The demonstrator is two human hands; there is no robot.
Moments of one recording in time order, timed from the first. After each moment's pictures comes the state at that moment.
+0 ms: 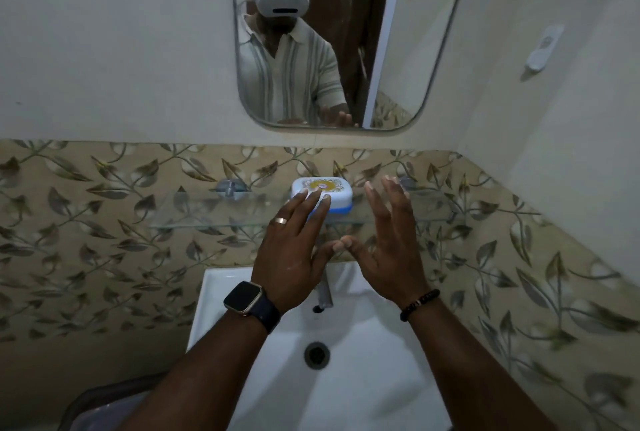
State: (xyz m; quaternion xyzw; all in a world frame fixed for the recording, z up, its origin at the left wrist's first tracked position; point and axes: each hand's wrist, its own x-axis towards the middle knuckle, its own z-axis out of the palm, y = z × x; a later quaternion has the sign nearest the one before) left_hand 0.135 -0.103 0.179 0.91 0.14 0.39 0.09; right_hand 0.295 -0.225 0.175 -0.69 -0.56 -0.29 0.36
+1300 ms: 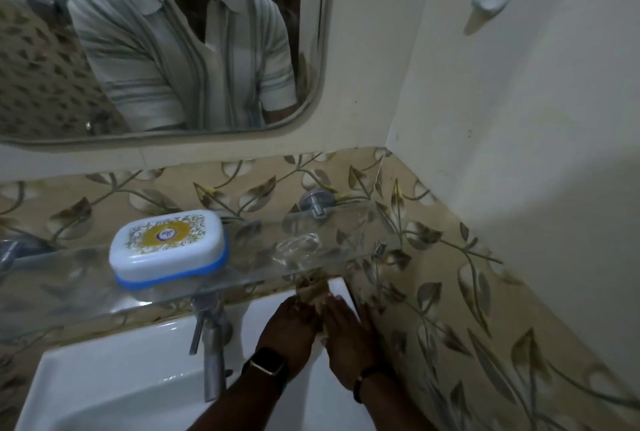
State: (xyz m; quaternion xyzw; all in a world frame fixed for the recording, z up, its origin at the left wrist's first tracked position) left_hand 0.361 -0.137 -0.003 1.00 0.05 0.05 0.06; right_hand 0.453 -0.267 -0.051 -0.87 -0.48 -0.06 0.08
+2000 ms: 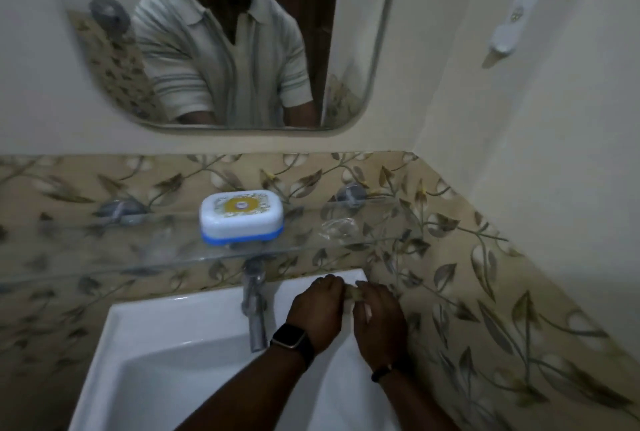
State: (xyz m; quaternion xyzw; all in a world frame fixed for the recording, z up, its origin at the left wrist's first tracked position) left_hand 0.318 -0.157 0.054 0.95 0.16 0.16 0.20; right_hand 0.395 -0.277 0.028 -0.85 -0.34 -0.17 0.36
